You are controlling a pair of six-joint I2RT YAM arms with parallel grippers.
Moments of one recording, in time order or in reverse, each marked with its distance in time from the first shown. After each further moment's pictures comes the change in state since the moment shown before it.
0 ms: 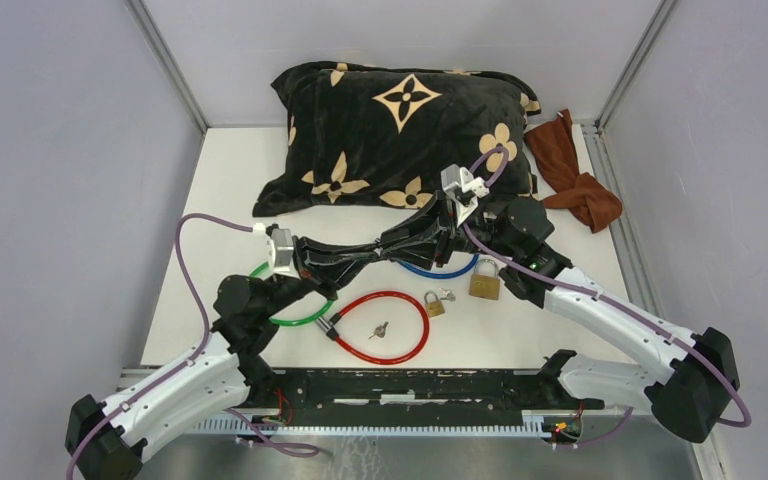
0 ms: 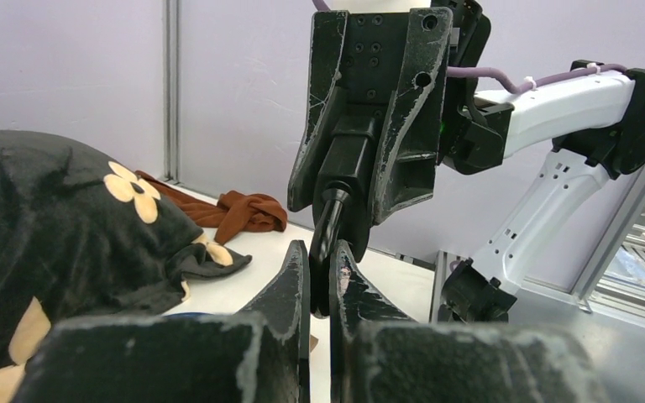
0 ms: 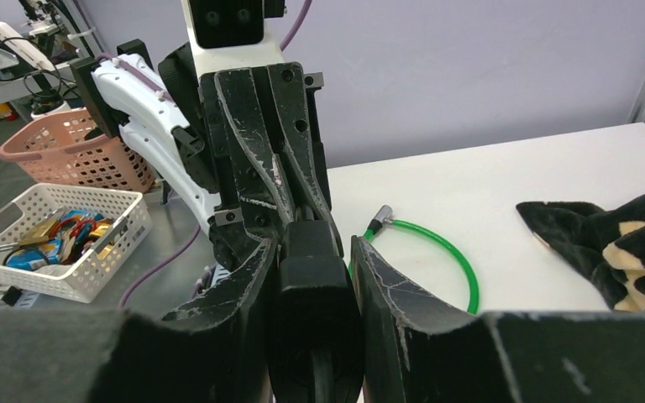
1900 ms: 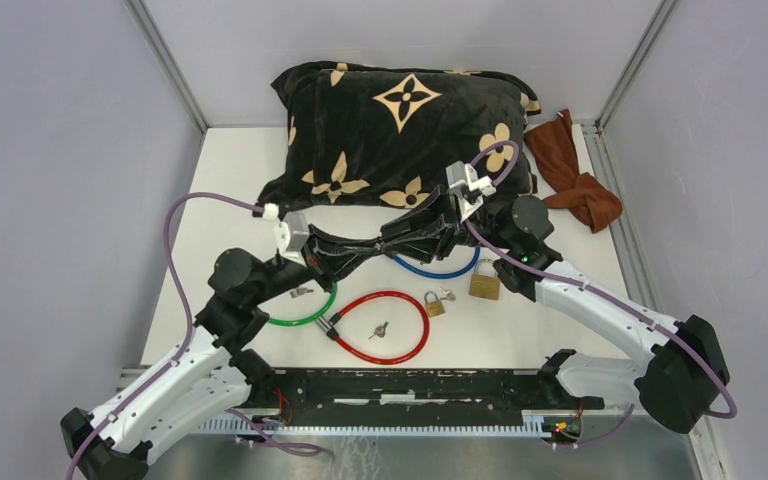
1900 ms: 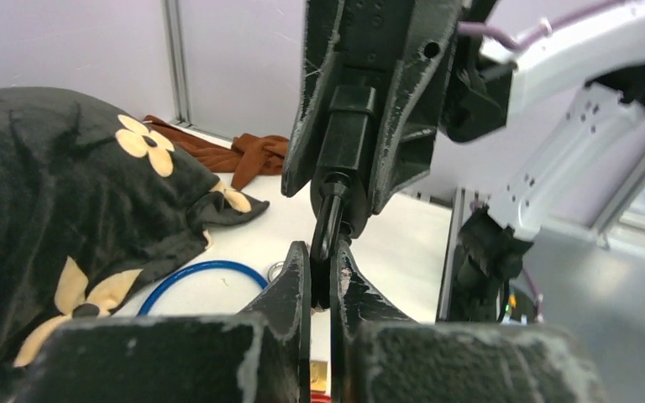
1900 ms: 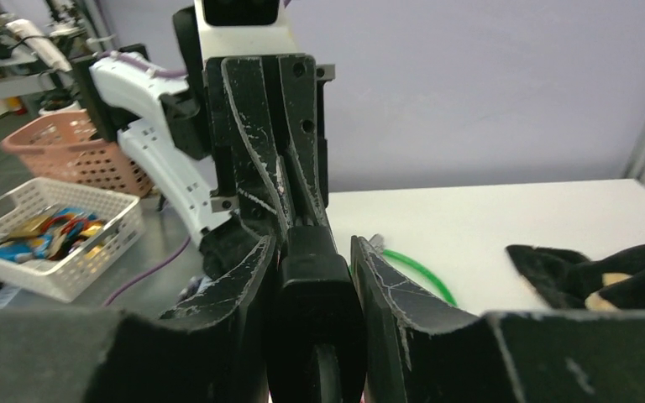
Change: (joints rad) left arm 0.063 0.011 0.206 -0.352 0.067 0.084; right arm -0.054 0.076 -0.025 0.255 -0.067 0.030
